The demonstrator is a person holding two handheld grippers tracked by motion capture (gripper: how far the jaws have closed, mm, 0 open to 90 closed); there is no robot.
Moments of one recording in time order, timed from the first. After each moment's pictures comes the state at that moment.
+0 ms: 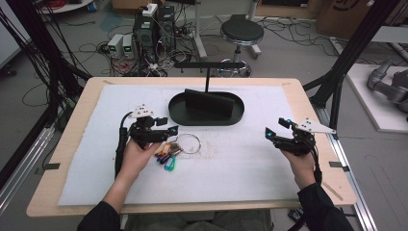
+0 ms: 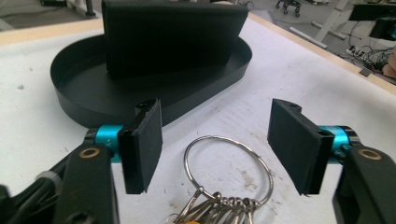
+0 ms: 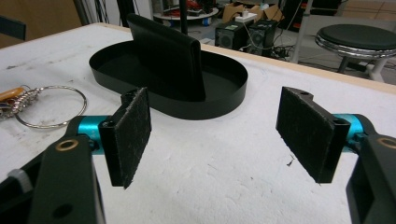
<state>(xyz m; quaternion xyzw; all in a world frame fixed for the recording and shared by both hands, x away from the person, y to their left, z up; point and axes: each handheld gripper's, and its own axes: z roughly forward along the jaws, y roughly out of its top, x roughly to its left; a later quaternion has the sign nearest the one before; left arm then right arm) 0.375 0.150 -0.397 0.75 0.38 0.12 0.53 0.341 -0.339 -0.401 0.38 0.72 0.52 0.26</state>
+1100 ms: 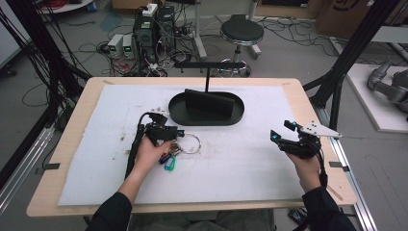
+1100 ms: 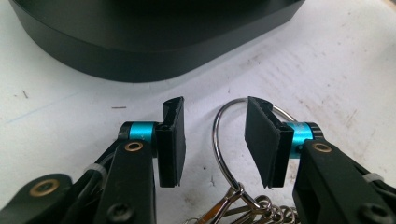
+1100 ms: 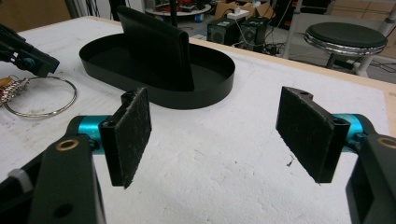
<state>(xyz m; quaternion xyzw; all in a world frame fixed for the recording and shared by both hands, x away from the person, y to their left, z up) 0.410 0.121 -0.434 0.79 0.44 0.06 0.42 0.333 -0.352 -0.402 0.38 0.72 0.51 0.27</state>
